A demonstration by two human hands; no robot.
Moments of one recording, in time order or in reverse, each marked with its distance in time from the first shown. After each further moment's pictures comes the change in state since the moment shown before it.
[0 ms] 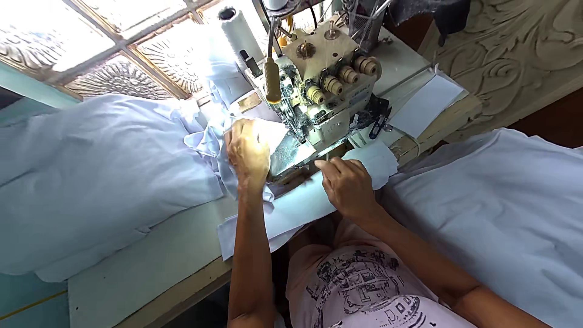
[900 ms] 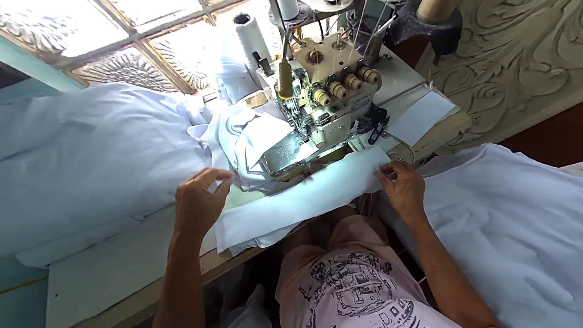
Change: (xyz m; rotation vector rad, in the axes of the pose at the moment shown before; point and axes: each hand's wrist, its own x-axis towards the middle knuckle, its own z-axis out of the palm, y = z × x) left_hand -0.083 -0.059 -0.111 -0.205 -0.194 0.123; right_hand -0.053 0.095 -0.040 0.039 -0.080 0.511
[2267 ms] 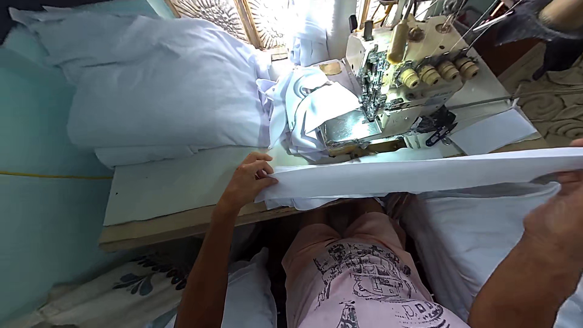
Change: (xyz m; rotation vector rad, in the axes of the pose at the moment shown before) left_hand -0.074 -0.040 0.014 -0.302 -0.160 -0.282; right_hand 0.025 -0.028 -0.097 0.522 0.366 -0.265
